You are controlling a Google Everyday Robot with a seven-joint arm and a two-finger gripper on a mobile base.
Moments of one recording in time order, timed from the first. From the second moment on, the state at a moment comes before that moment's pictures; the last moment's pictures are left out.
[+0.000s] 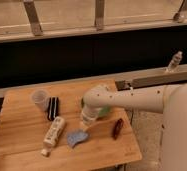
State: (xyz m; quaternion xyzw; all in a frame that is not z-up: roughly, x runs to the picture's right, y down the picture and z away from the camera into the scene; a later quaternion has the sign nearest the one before) arm -0.031 0.218 0.788 -0.41 -0.02 0.30 0.86
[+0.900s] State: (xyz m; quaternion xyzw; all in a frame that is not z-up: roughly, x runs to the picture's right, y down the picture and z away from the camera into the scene) arm -0.001 0.171 0.808 -0.38 0.03 0.32 0.87
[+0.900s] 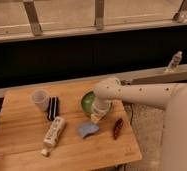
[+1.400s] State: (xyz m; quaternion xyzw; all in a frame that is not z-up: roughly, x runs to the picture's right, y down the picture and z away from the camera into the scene) arm -0.082 0.205 0.776 -0.40 0.00 0.23 0.89
